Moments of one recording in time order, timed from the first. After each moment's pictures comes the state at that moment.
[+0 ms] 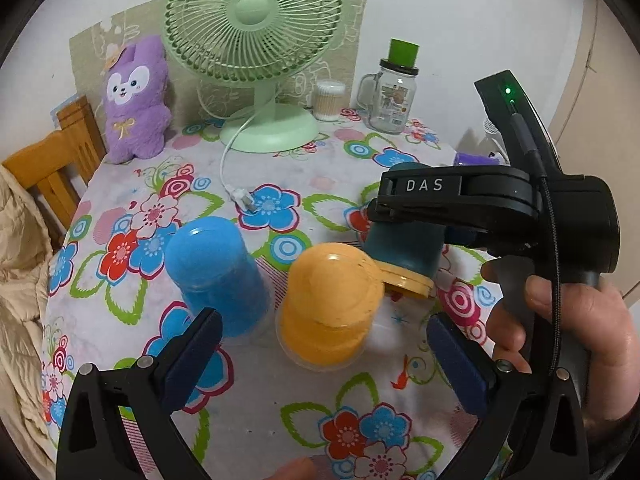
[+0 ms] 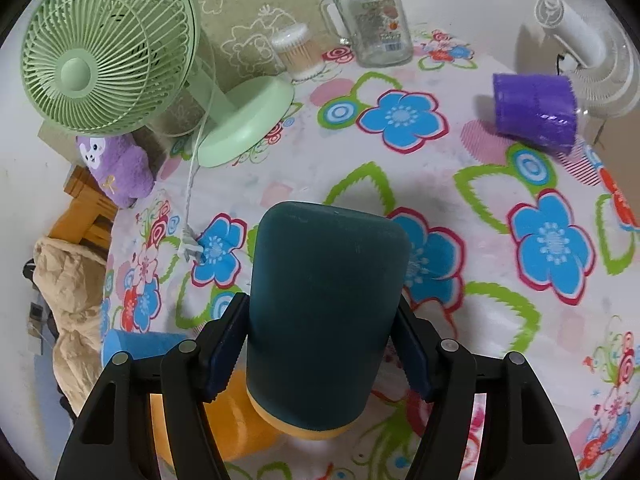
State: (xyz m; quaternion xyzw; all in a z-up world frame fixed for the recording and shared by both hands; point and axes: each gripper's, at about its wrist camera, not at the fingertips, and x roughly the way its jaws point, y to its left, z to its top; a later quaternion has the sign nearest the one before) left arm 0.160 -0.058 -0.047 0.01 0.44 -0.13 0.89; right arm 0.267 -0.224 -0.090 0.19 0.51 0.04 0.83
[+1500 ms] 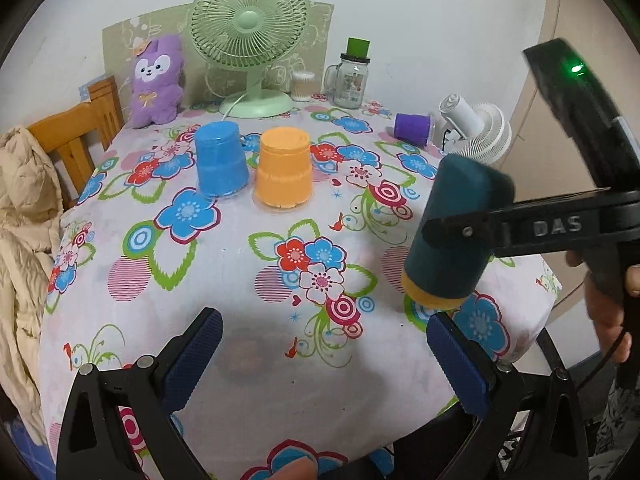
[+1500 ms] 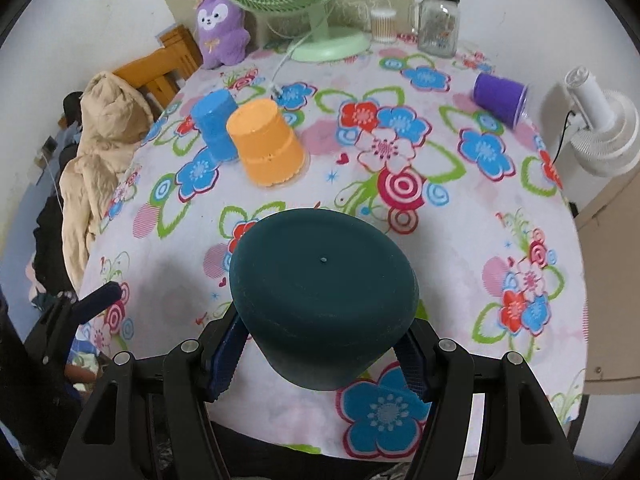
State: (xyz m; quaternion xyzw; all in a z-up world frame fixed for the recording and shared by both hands) left arm -0.012 -0.056 -0.044 0.00 0.43 -0.15 0.89; right arm 0.068 -0.220 -0.045 0.01 0.55 0.15 0.82
